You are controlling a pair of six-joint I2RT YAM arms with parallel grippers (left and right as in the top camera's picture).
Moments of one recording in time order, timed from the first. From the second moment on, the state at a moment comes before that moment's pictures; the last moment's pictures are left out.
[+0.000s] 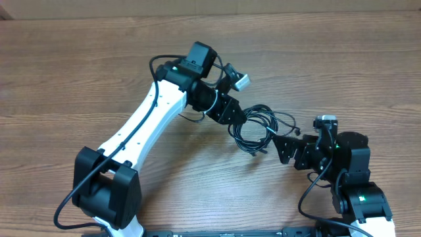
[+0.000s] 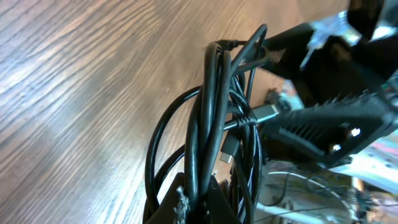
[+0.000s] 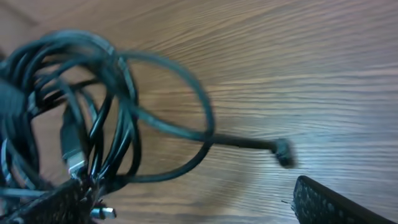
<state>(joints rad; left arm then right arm) -0.47 1.83 1.55 -0.99 0.86 0.13 0.07 0.71 0.50 -0.48 -0.41 0.28</state>
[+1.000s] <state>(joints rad) -0.47 1.83 1.55 -0.99 1.21 0.27 0.07 0.79 0.51 -0.58 -0.12 0.42</state>
